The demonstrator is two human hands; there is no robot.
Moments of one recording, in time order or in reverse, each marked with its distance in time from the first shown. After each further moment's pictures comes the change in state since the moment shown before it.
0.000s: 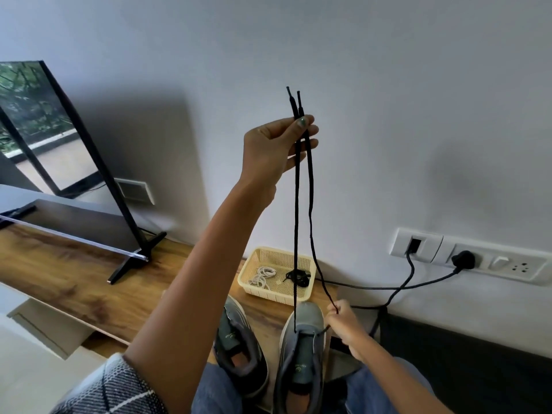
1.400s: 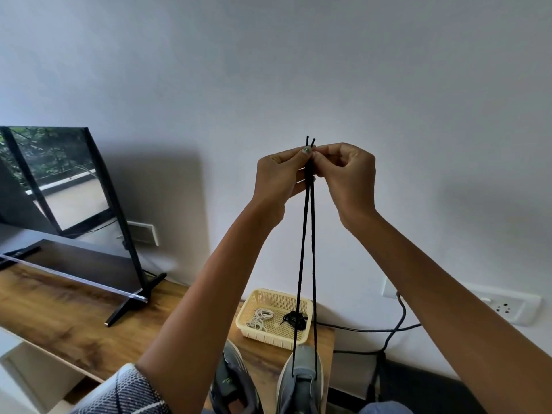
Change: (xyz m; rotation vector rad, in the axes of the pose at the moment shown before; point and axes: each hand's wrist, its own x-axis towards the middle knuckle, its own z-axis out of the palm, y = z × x) left_hand -0.005 0.049 0.021 -0.038 -0.026 0.057; right_hand -0.151 -0.294 -0.069 0.324 0.467 -1.128
